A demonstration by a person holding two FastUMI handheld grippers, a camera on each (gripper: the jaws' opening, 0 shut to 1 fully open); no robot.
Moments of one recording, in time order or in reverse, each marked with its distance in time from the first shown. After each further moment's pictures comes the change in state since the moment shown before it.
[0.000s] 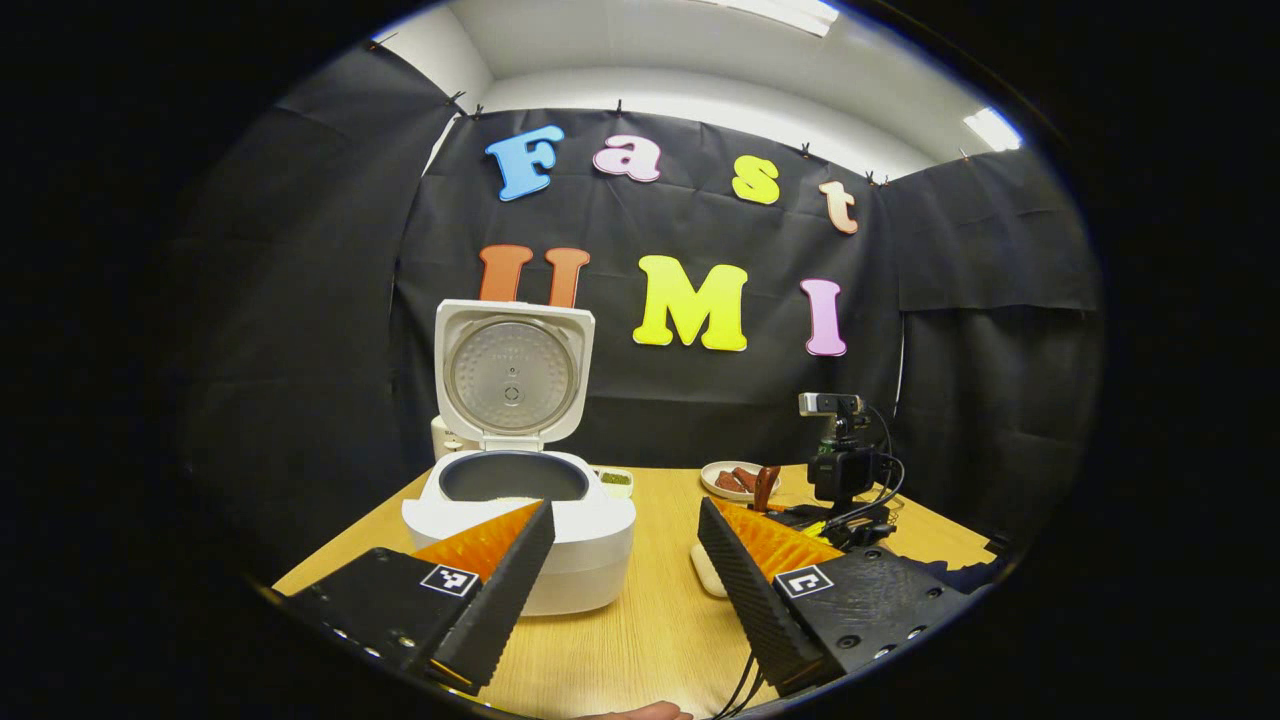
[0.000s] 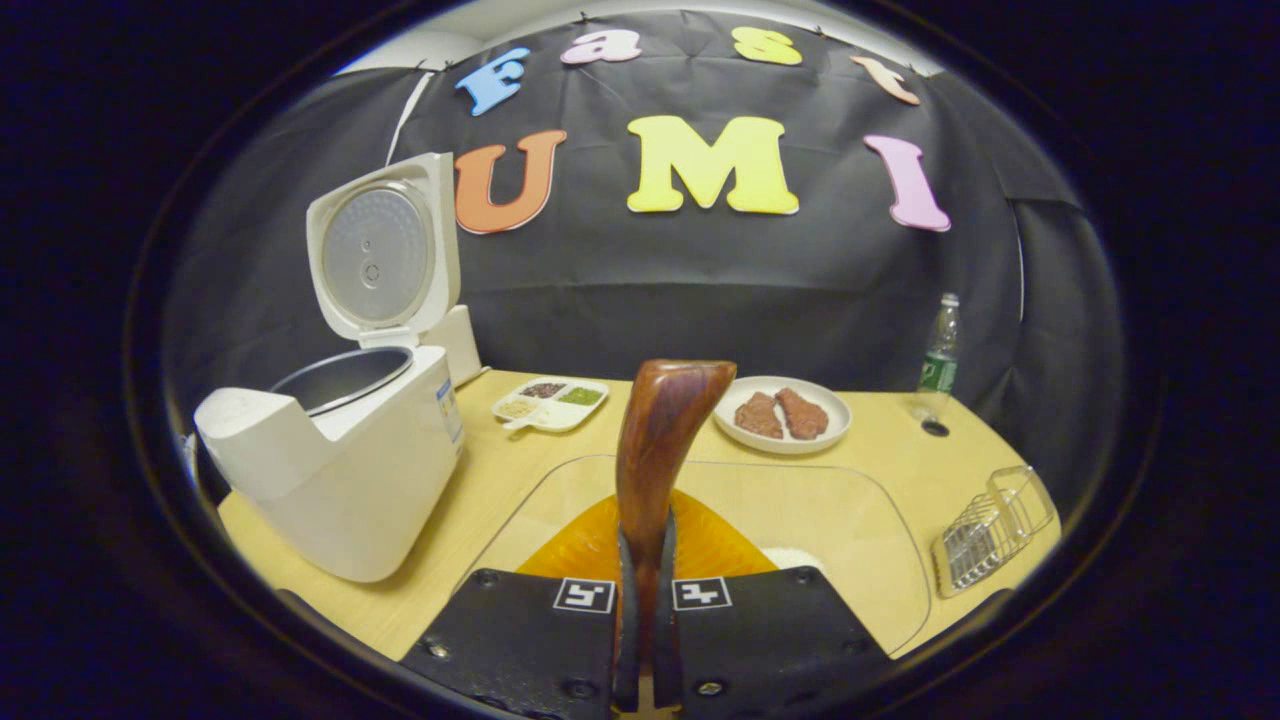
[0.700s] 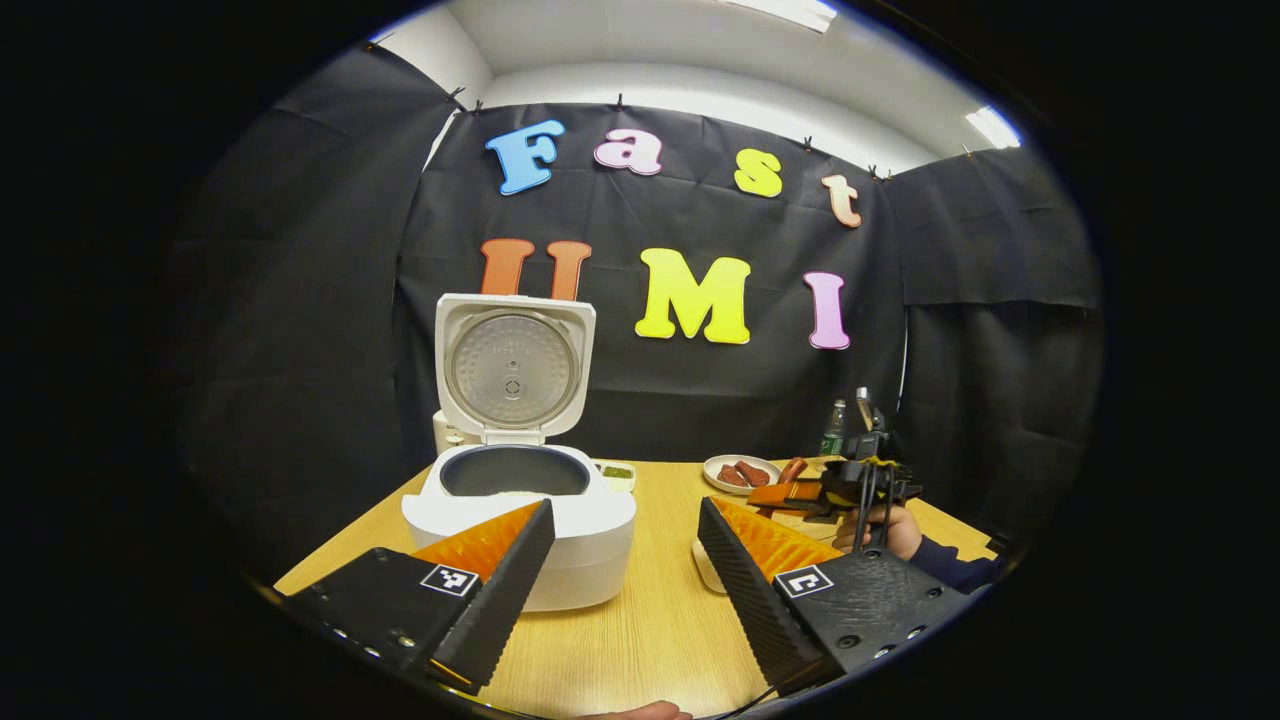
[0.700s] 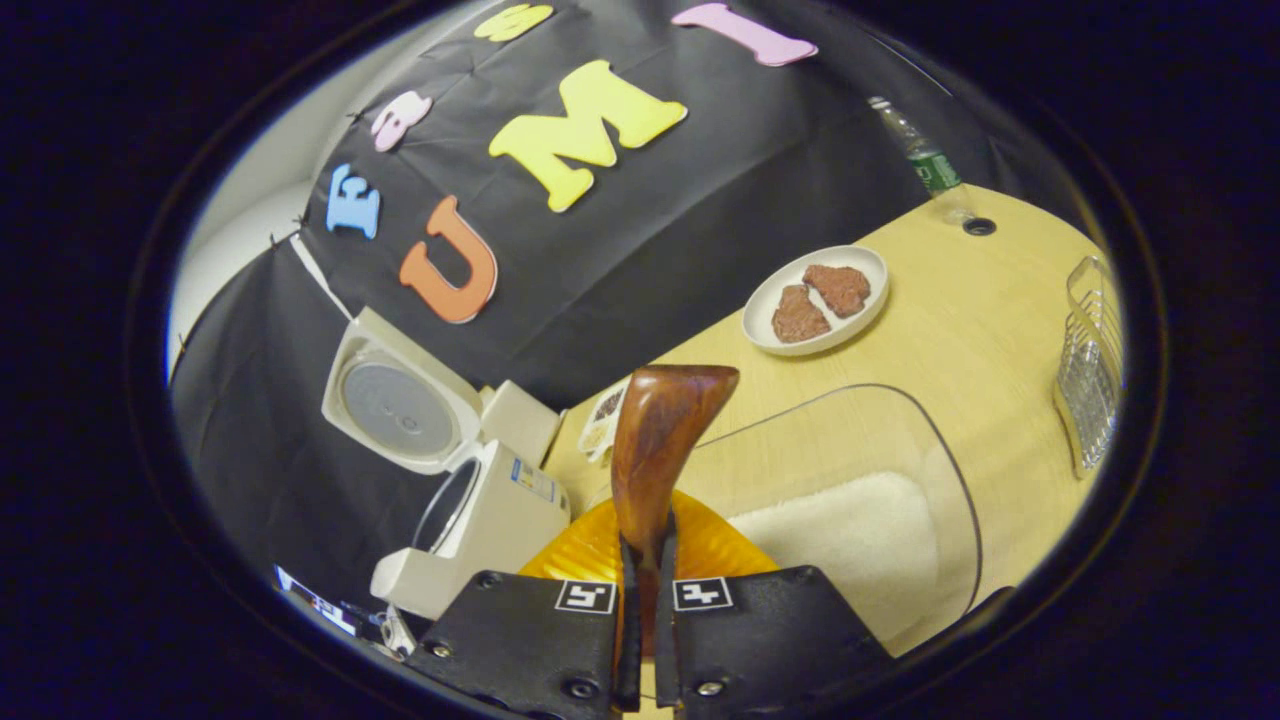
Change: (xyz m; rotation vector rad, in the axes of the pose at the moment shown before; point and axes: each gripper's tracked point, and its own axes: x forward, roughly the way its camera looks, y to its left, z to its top) left arm 0.001 -0.002 -0.003 0.013 0.019 0.013; right arm -0.008 -0.024 0.027 0.611 0.072 0.255
